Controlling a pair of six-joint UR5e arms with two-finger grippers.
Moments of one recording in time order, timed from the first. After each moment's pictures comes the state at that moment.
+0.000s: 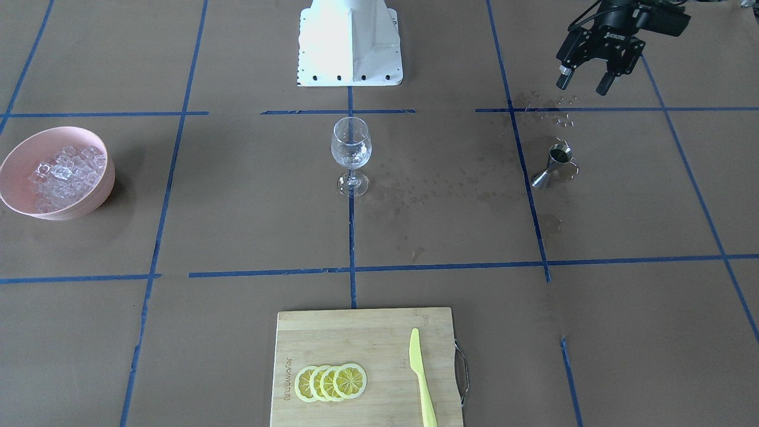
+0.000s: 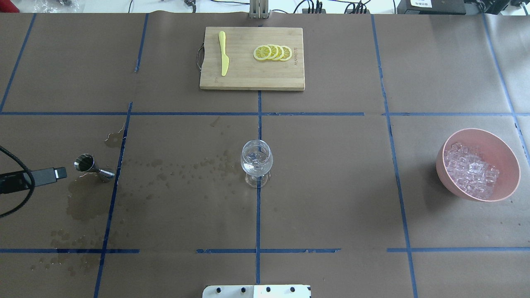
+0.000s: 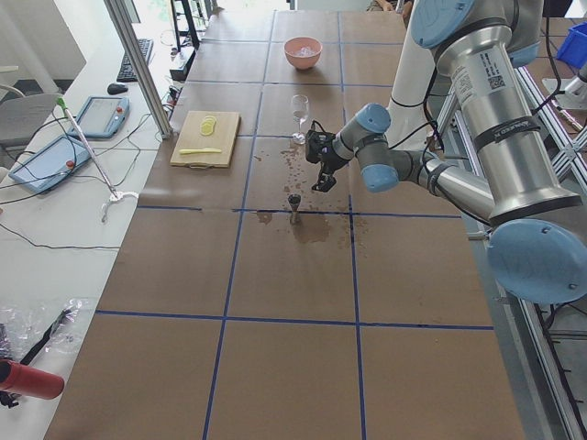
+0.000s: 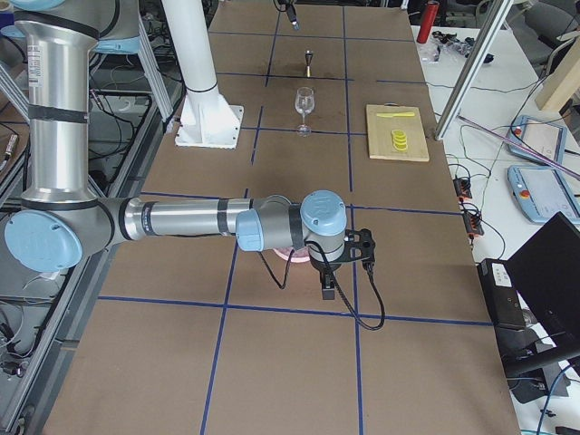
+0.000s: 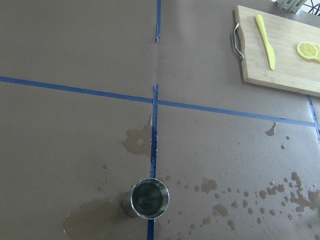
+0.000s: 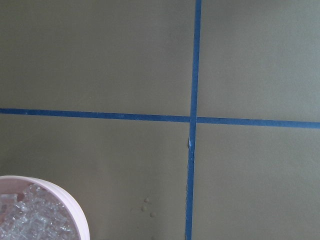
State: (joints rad) left arm -0.47 -1.12 -2.35 -2.31 -1.50 -1.40; right arm 1.59 -1.65 1.74 -1.49 2.40 0.08
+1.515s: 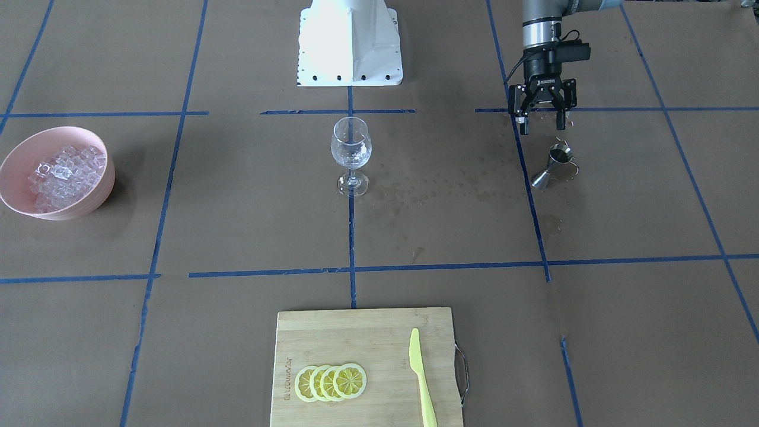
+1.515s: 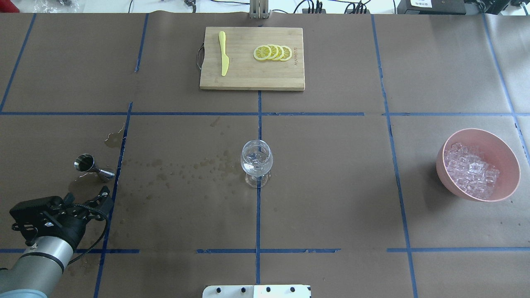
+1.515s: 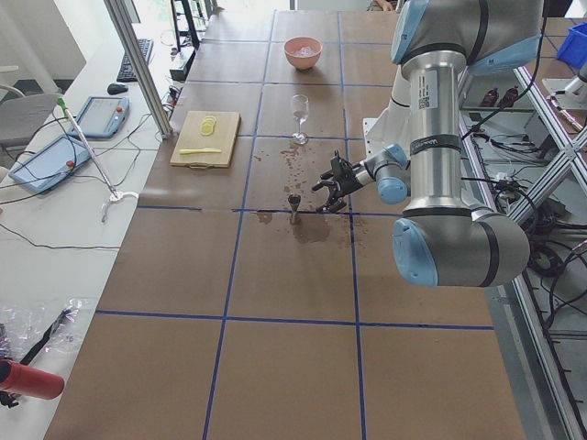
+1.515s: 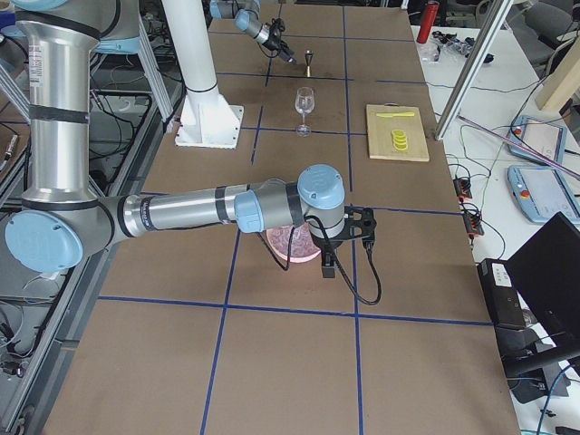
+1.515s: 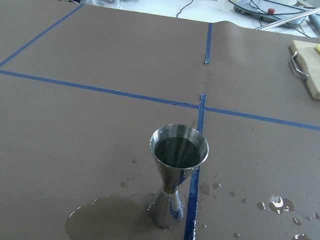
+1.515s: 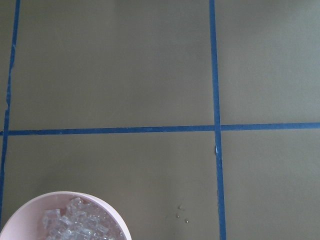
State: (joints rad) left arm -0.02 -1.32 -2.09 -1.96 -0.66 -1.83; right arm 1.56 -1.65 1.85 -1.50 2.41 0.24
